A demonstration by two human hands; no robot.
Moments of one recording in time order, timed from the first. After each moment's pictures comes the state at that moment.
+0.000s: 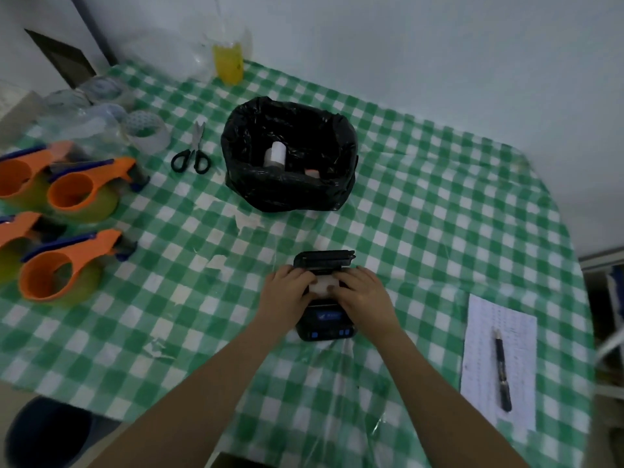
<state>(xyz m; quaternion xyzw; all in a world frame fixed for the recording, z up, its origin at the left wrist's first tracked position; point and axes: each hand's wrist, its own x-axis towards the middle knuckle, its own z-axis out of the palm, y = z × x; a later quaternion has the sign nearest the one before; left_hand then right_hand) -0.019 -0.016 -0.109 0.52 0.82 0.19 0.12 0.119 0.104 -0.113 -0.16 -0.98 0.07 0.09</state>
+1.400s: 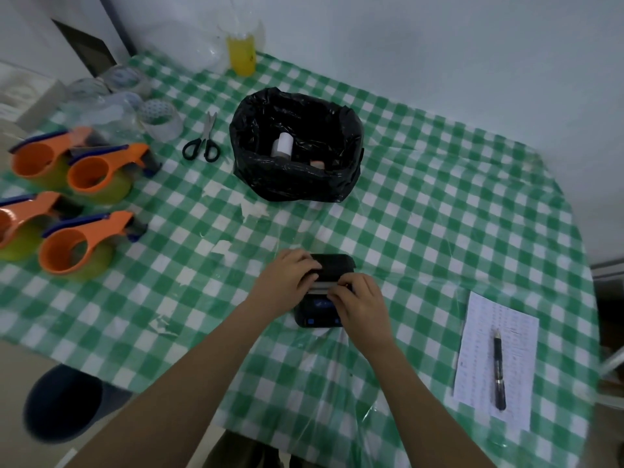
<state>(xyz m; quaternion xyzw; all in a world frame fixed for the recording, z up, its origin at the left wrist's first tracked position) -0.020 -0.019 -0.074 0.54 0.79 0.22 0.21 0.141 0.073 -0.115 -0.24 -0.95 0.14 0.17</state>
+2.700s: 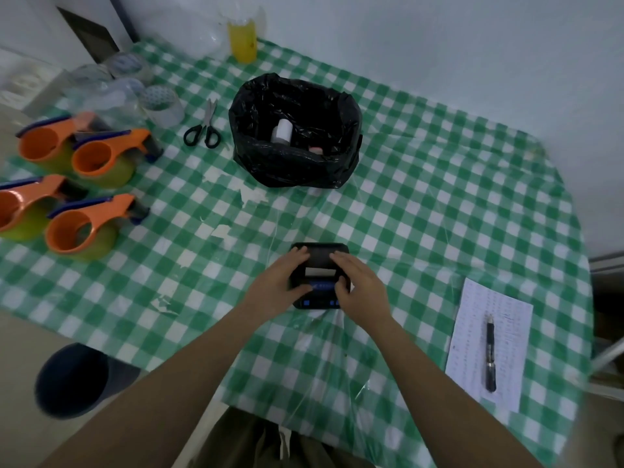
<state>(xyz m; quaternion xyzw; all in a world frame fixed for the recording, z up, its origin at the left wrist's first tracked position) 0.006 -0.047 -0.094 0.40 0.77 0.35 0.35 0.149 0.079 -0.092 -0.30 -0.89 0.33 0.09</state>
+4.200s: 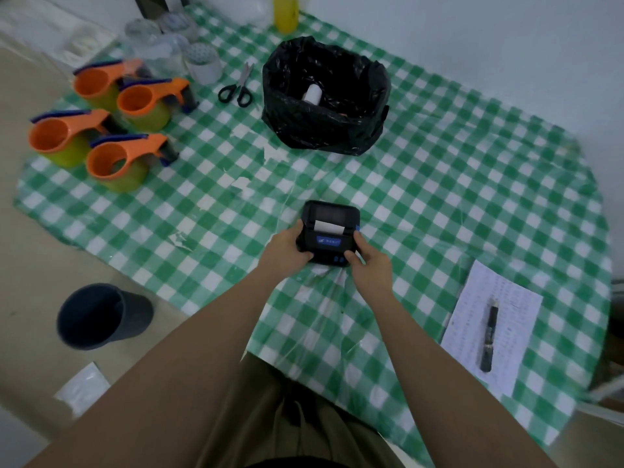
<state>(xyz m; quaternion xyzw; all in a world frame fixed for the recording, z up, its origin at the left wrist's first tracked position) 0.046 -0.057 -0.098 0.25 0.85 0.33 0.34 0.175 0.063 -0.105 -0.46 -0.70 0.54 0.07</state>
